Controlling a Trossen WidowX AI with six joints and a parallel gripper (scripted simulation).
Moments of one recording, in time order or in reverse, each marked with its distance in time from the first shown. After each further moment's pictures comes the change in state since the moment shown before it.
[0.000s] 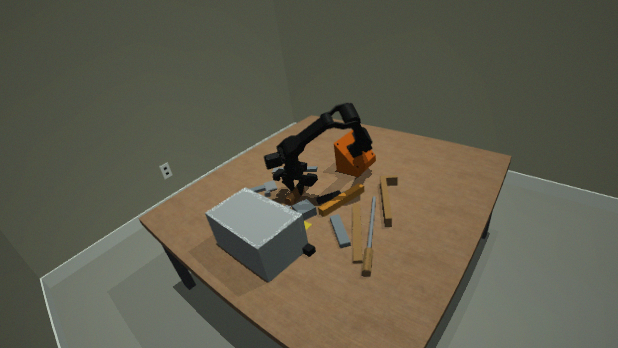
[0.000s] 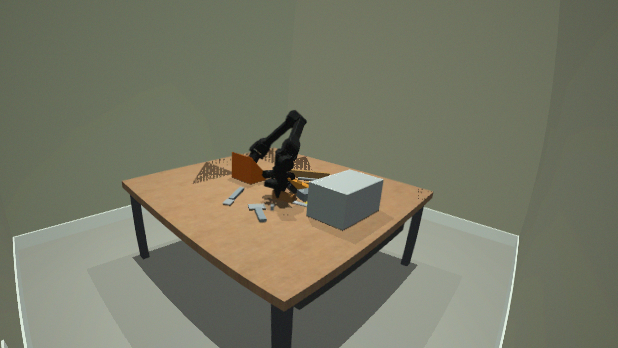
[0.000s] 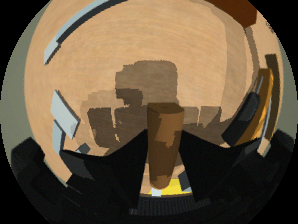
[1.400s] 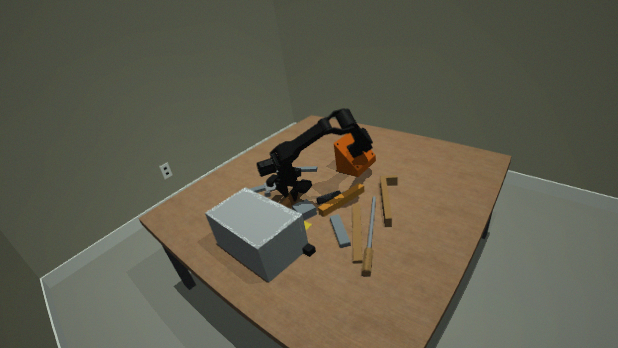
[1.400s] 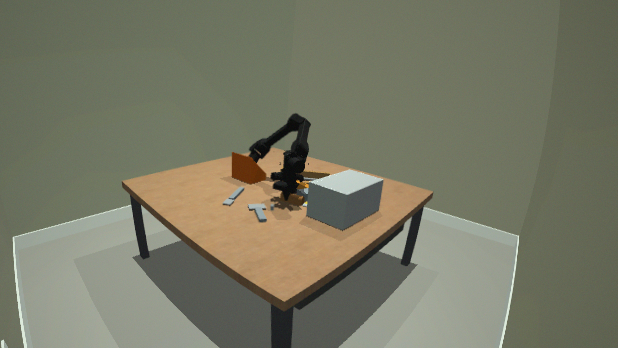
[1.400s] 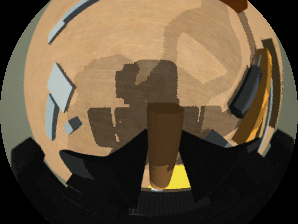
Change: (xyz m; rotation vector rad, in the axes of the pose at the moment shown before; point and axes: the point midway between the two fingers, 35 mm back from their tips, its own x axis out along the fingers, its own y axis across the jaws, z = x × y) arm 0.000 0.001 -0.048 -0.002 0.001 -0.001
